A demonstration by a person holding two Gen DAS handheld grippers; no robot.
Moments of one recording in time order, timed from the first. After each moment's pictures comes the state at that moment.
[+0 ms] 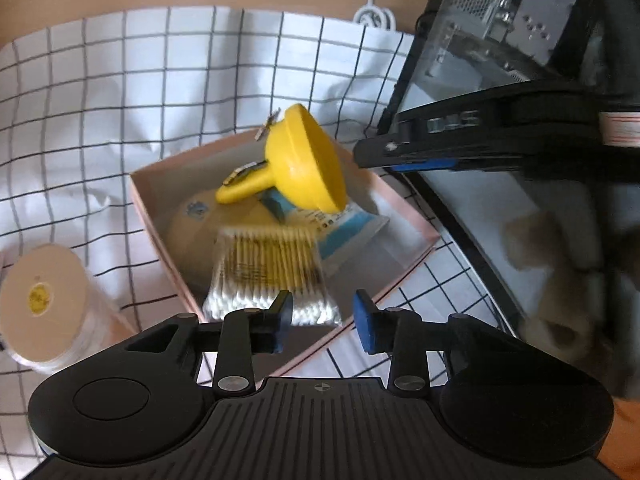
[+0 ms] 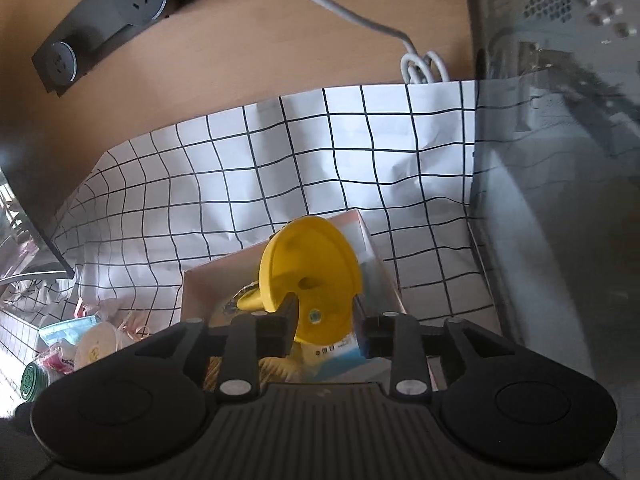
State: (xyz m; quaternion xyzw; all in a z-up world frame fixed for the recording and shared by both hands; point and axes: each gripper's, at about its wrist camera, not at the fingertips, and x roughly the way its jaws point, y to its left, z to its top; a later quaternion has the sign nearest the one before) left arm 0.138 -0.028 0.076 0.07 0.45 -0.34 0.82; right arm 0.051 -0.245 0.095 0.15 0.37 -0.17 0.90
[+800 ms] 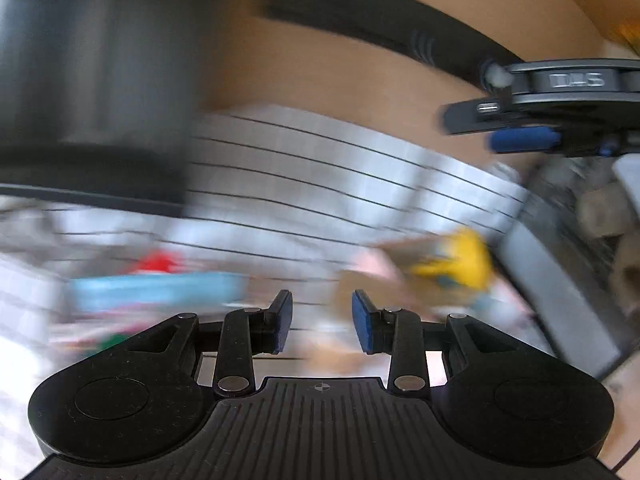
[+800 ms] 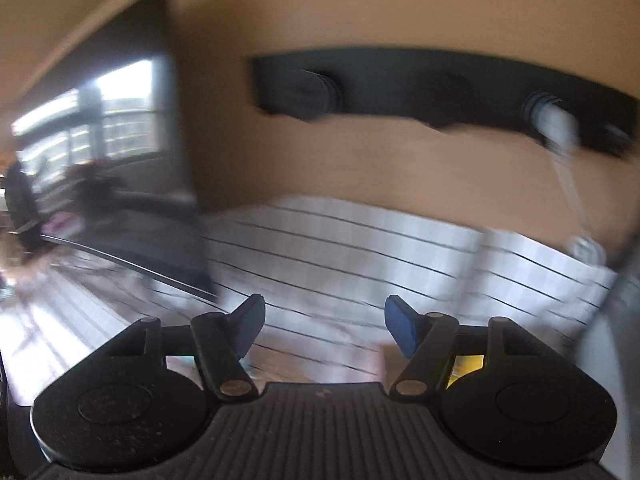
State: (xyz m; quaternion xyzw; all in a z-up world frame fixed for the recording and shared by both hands) left arm 0.114 0.216 0.146 -0.04 0.33 -0.20 0.92; right arm 0.121 -0.031 0.194 0.02 0.31 -0.04 0.95
